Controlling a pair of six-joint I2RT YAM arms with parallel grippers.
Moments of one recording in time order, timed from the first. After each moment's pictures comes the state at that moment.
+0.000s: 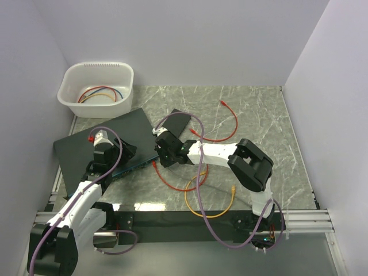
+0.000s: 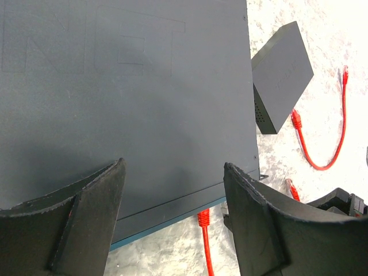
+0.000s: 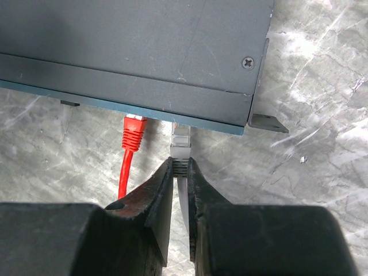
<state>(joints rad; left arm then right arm) -0.14 0.86 0.32 0.02 0.00 -0.80 0.98 1.95 1.28 -0.22 0.06 0.40</state>
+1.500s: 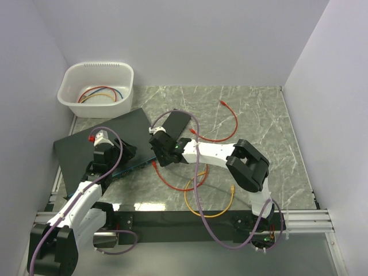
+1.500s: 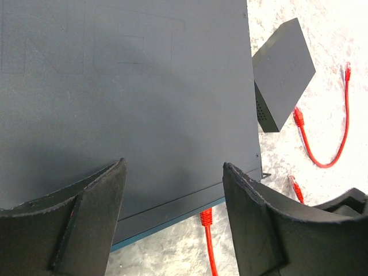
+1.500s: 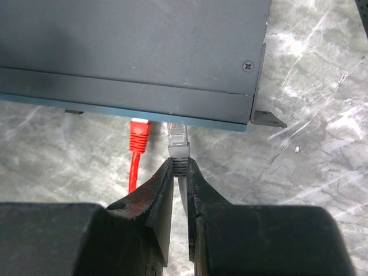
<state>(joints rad) -0.14 0.86 0.32 0.03 0.00 -0.78 1.02 1.97 1.40 -0.36 0.16 0.43</state>
